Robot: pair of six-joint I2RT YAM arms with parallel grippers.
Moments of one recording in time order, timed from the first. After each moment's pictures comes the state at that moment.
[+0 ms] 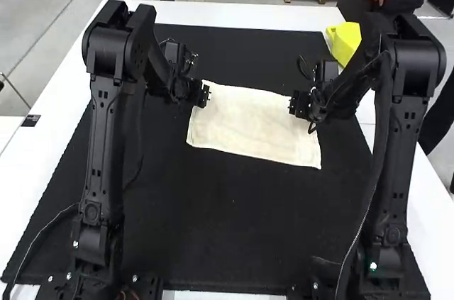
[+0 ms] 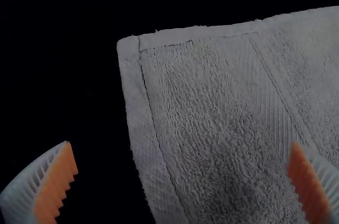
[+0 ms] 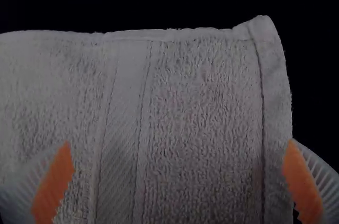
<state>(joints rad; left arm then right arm) -0.13 2.23 1.25 0.37 0.21 0.14 0.07 2.08 0.98 0.41 -0.05 0.14</state>
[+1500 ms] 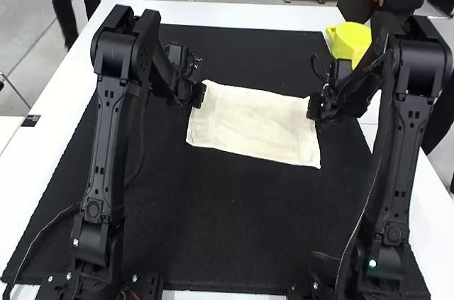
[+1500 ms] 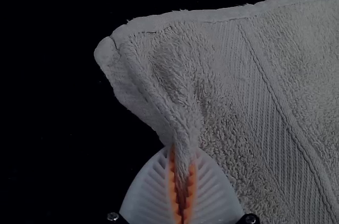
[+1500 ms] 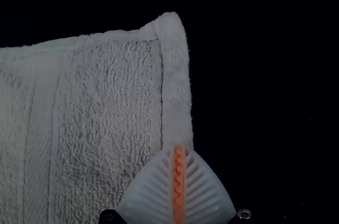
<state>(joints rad) -0.14 2.29 1.32 0.34 0.24 0.17 -0.05 2.10 1.03 0.32 -0.13 0.12</state>
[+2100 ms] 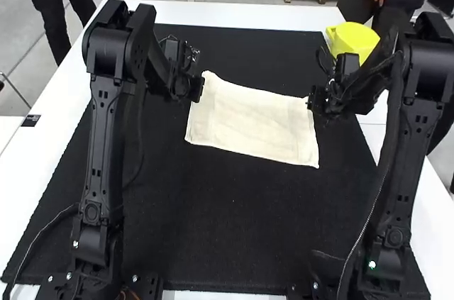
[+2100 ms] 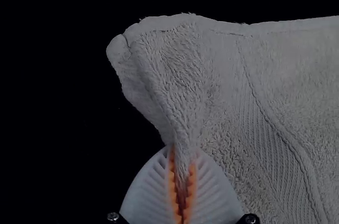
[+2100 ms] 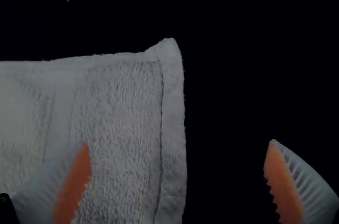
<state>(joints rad) -0.13 2.22 1.25 0.41 0.24 0.17 -0.06 2.03 1.00 0.33 -0.15 0.10</state>
